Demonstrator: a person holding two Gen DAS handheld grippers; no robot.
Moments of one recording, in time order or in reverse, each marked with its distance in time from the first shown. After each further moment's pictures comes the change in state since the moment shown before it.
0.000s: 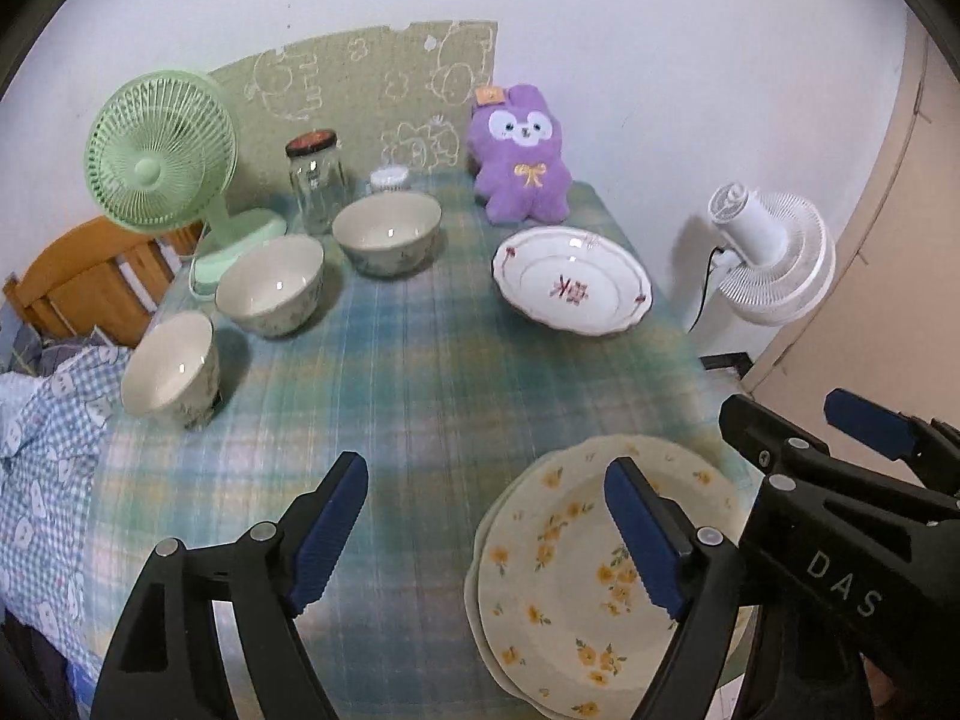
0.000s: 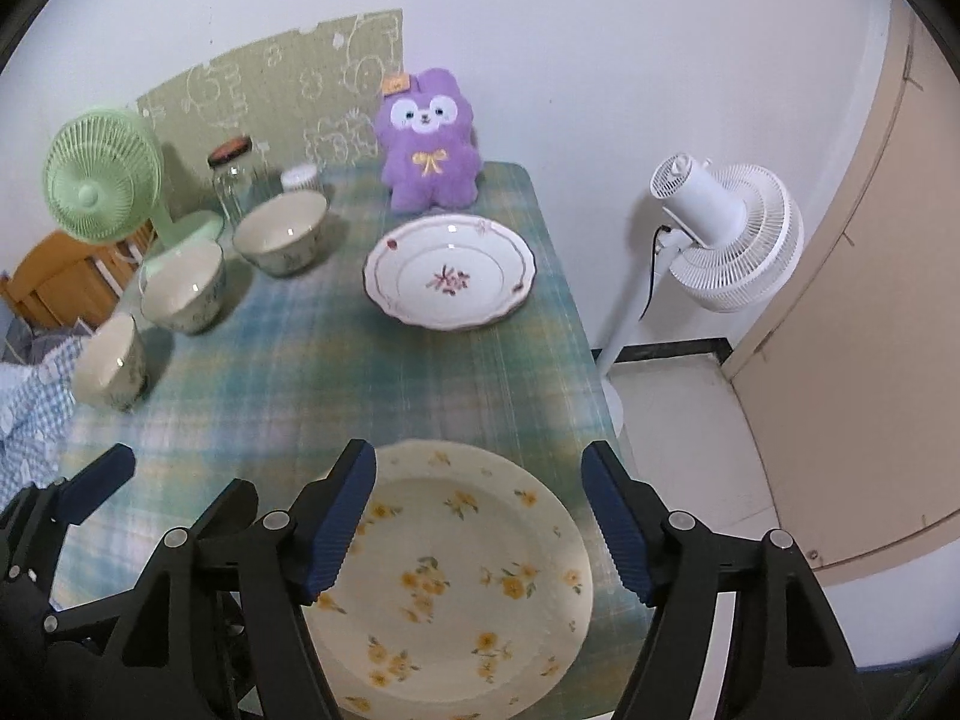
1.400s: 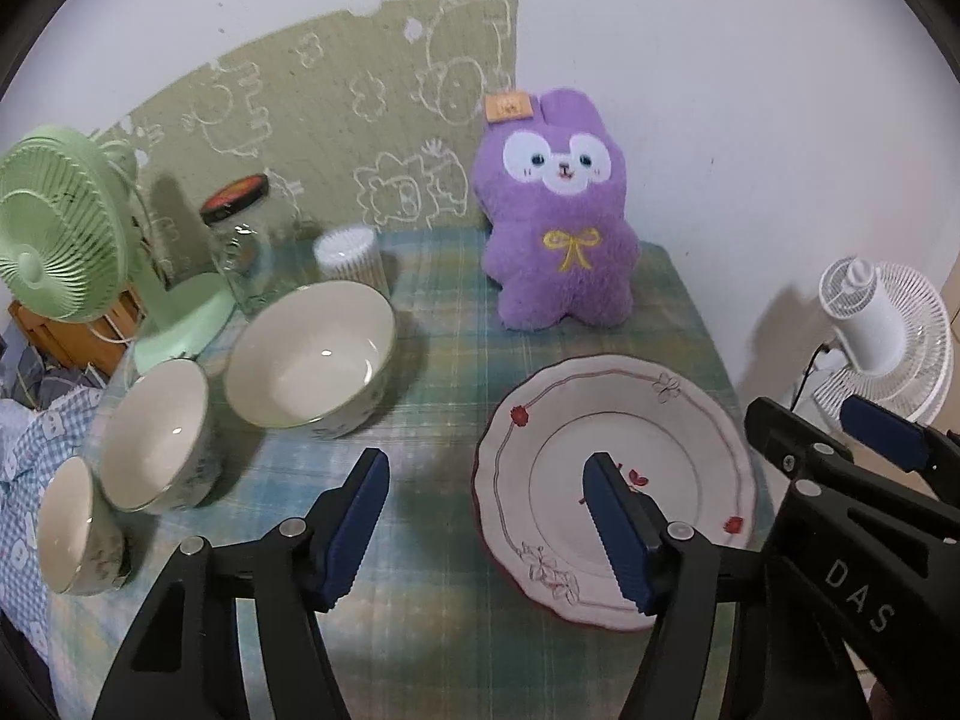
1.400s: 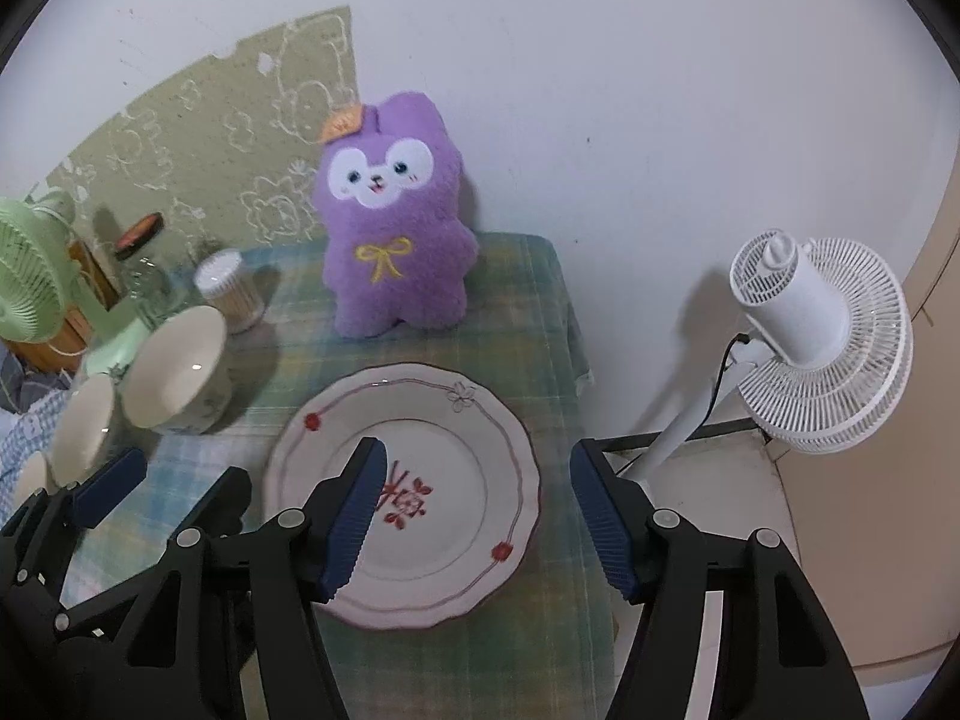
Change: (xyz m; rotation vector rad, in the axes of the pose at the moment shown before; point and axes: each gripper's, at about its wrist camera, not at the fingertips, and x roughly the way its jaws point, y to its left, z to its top) left arm 0.187 -0.026 0.136 -0.061 -0.035 0.143; right arm 0.179 -0.041 0.154 -0.041 -0.065 0.074
